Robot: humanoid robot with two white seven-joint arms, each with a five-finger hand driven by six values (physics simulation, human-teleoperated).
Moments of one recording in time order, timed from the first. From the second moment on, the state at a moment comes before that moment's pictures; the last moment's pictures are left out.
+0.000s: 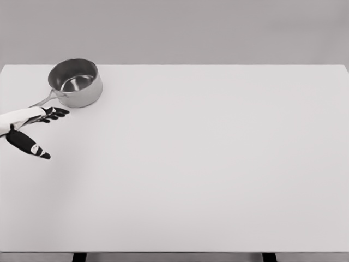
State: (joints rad) left arm -0.29 1.06 -0.35 -1.80 0.19 0.36 -0.61; right arm 0.01 0.00 -0.30 0.05 0.25 -0.01 0.09
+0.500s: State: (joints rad) left arm -0.28 1.06 -0.33 -1.72 0.15 0.36 -0.61; right arm 0.01 0.00 -0.30 0.05 0.25 -0.01 0.09
